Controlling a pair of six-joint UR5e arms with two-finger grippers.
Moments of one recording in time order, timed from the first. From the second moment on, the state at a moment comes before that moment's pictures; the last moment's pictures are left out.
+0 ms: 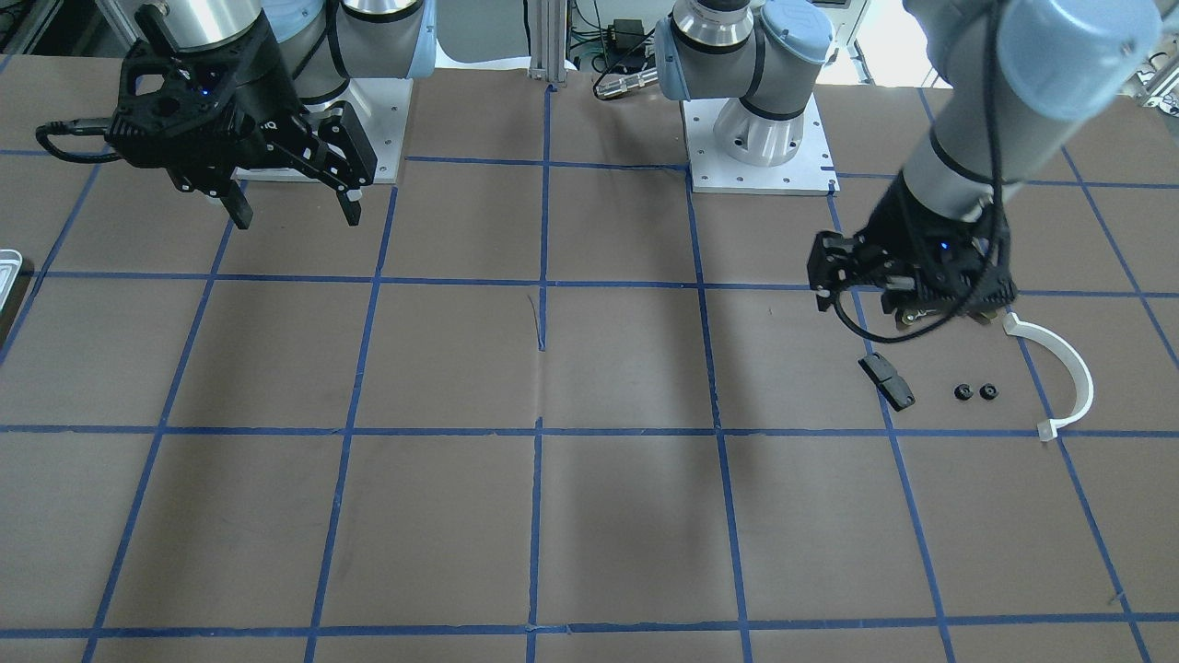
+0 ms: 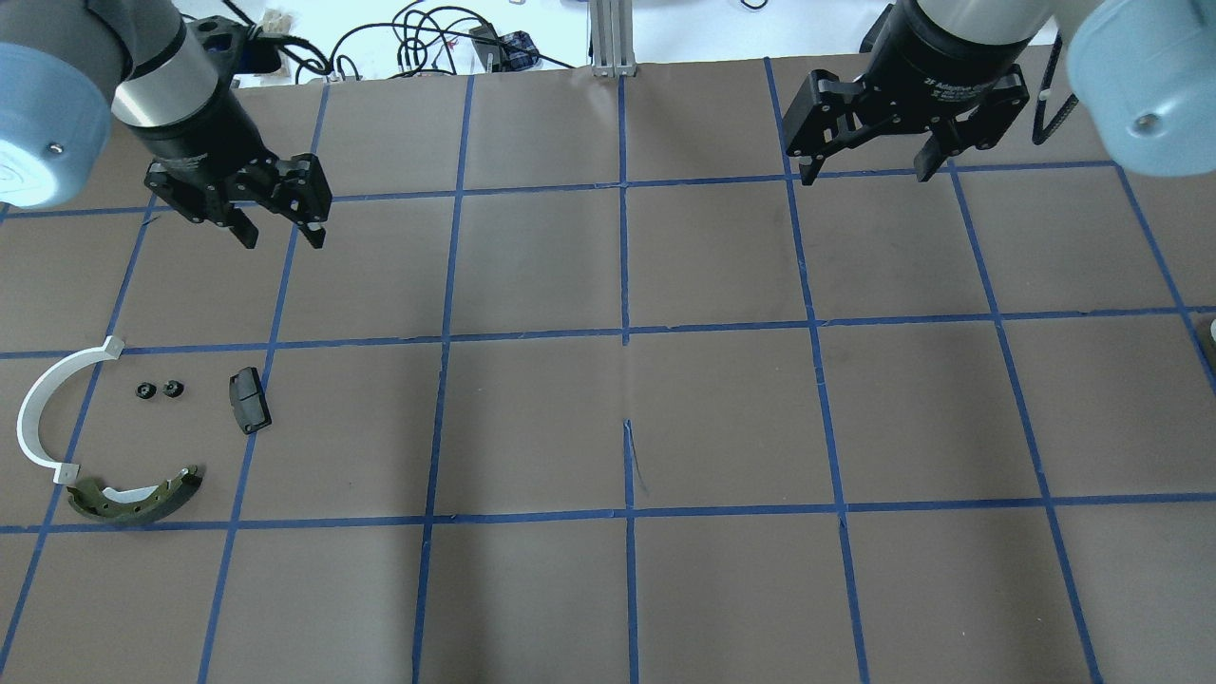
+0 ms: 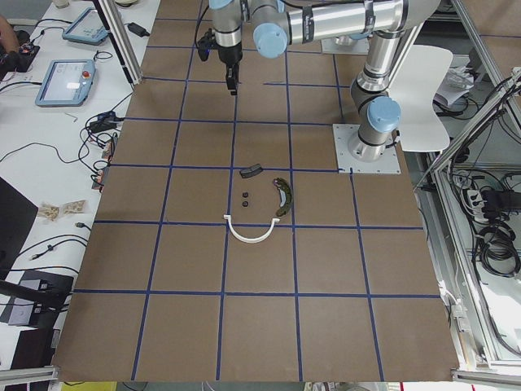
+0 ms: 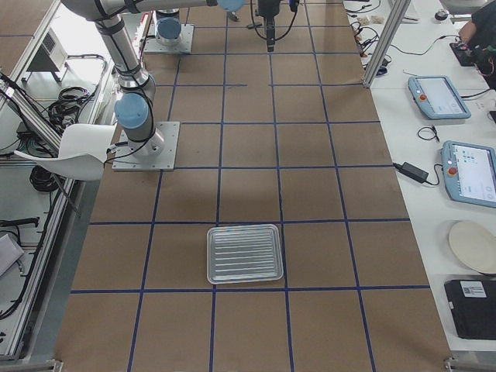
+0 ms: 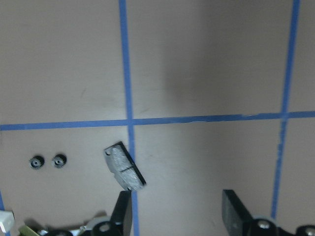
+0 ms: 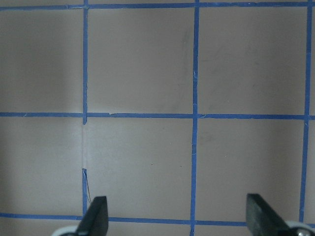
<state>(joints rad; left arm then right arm) -1.51 -1.62 -1.58 -1.52 1.59 0.10 1.62 -1.59 1.52 -1.62 -1.52 0.04</state>
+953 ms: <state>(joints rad) -1.60 -1.51 -1.60 -1.50 1.55 -0.03 1.63 -1.59 1.52 -1.62 -1.52 0.04</state>
